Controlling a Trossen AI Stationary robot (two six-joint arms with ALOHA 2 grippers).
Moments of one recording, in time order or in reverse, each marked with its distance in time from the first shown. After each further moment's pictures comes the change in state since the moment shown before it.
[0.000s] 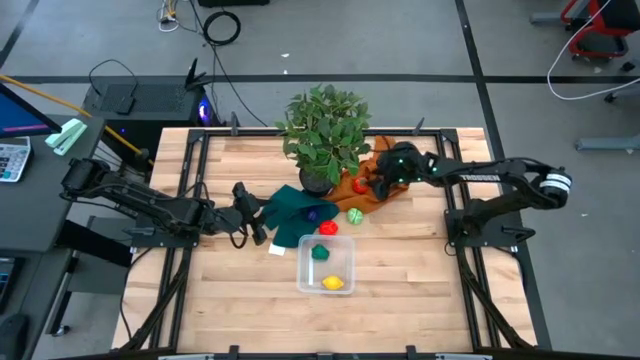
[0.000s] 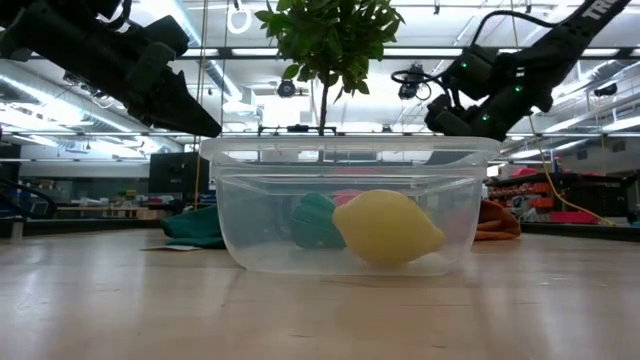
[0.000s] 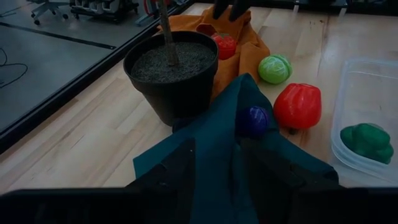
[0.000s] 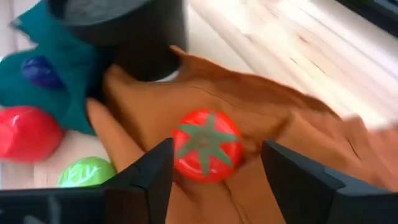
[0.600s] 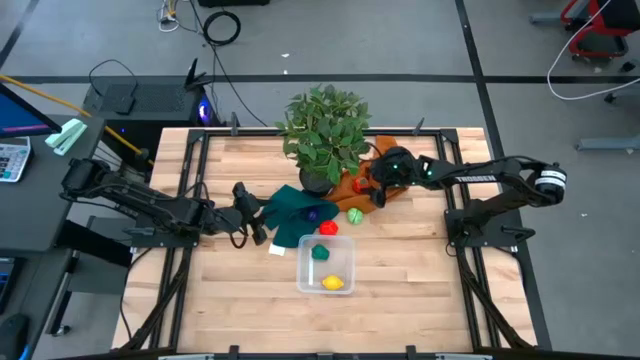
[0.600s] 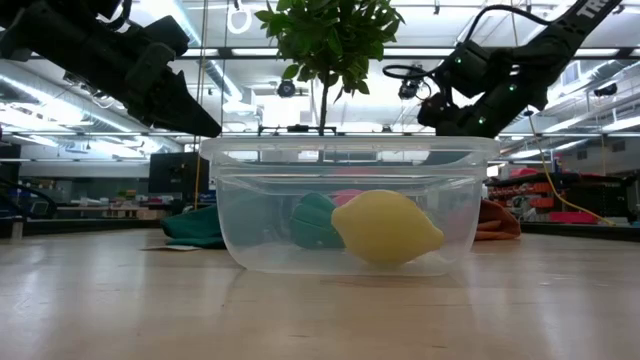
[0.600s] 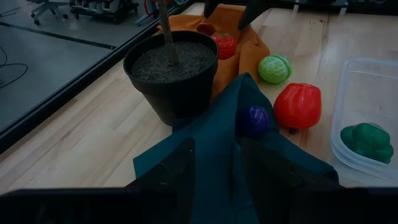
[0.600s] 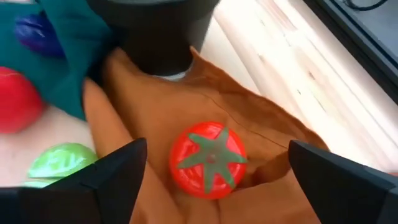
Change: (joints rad) left arm 0.000 0.000 0.000 -0.001 0.000 0.000; right arm 0.076 0.043 0.021 0.029 0.102 -0.202
